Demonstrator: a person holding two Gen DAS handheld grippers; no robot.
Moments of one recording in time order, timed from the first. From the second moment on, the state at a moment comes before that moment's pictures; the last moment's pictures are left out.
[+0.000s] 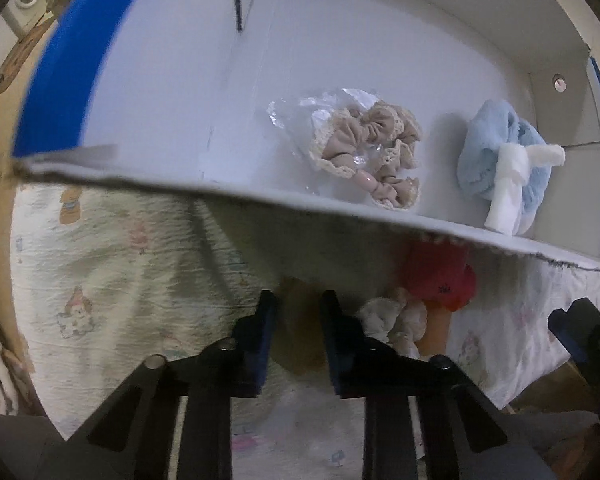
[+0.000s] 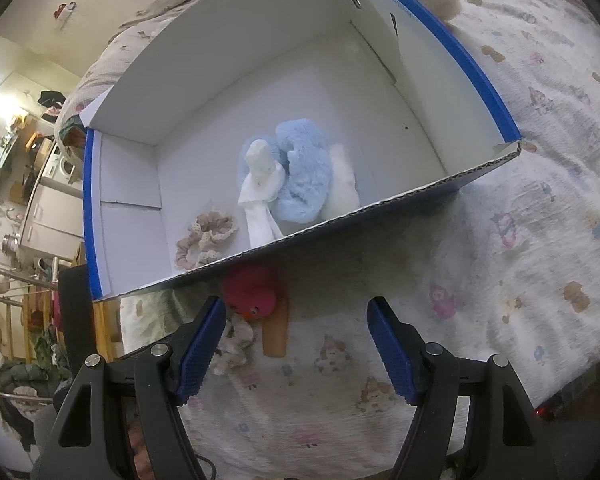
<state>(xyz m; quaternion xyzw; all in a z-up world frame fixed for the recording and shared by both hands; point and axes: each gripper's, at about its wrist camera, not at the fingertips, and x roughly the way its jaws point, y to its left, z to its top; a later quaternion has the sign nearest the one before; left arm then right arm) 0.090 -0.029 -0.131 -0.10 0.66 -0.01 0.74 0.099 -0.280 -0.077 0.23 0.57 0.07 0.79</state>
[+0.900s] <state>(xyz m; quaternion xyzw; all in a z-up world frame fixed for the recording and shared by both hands) 0.059 0.046 -0.079 -0.12 0.61 0.01 0.79 0.112 -0.167 -0.126 0.21 0.65 0.16 0.72</state>
